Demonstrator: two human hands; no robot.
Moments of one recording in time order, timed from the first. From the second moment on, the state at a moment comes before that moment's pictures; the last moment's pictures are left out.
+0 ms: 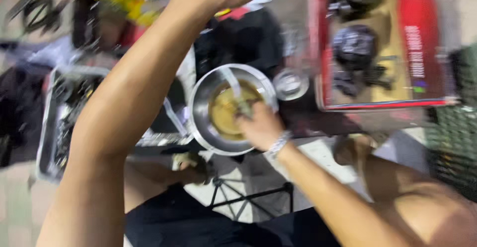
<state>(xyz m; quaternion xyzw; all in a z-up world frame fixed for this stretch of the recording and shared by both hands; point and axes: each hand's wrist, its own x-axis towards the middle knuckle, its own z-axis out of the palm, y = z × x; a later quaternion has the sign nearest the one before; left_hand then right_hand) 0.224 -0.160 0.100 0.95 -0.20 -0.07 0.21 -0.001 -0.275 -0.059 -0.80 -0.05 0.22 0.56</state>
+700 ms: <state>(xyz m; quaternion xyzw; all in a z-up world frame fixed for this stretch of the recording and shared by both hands) -0.090 0.088 -0.020 0.93 -0.10 -0.10 0.34 -0.044 -0.204 -0.038 -0.81 -0.04 0.36 0.46</state>
